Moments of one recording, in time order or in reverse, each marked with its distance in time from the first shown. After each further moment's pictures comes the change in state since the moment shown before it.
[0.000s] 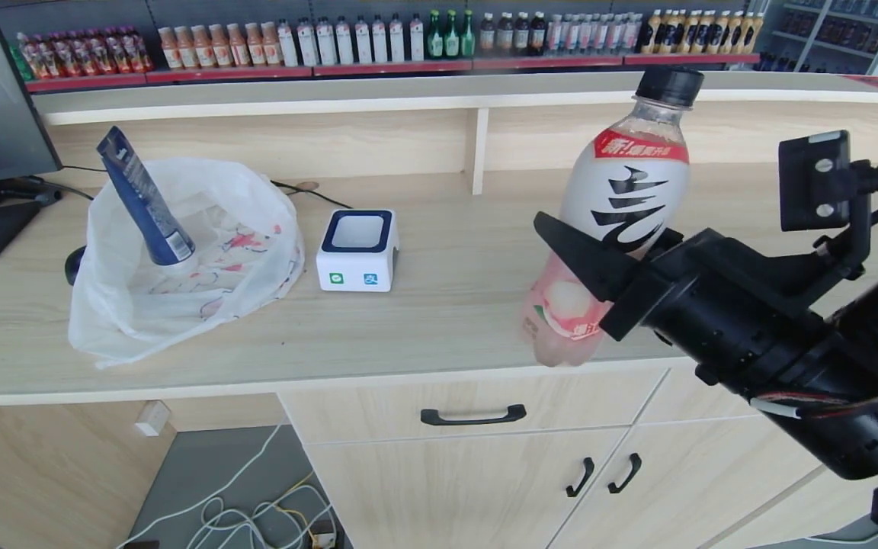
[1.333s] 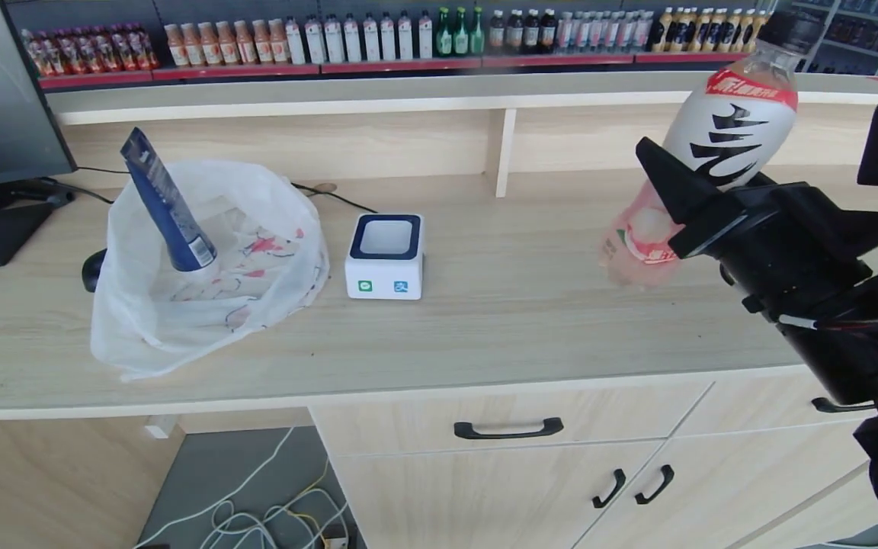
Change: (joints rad) left arm 0.000 0.000 0.000 0.000 0.001 -0.009; right arm -0.230 0.034 -0.001 -0.241 -0.013 -0.036
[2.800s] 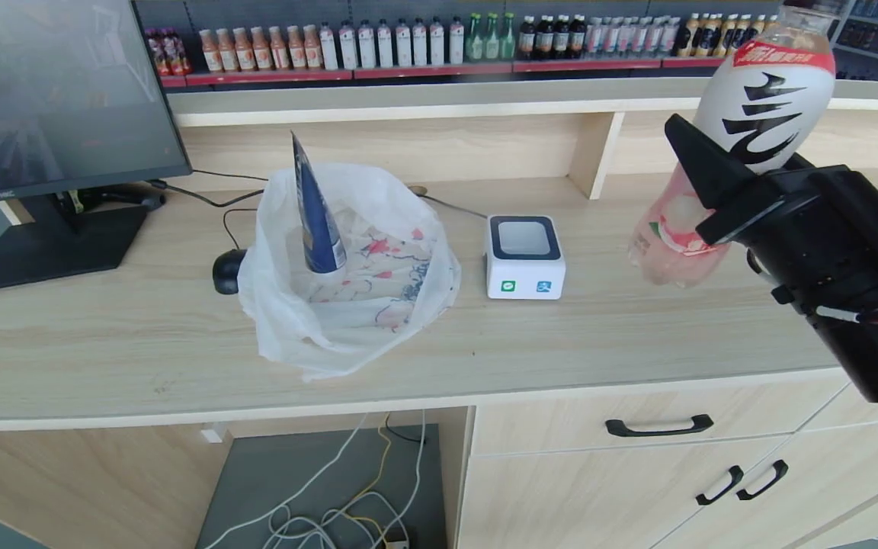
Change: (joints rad) left arm 0.000 0.000 0.000 -0.002 0.000 0.001; right arm 0.002 -0.027 -0.008 -0.002 0.008 -0.035
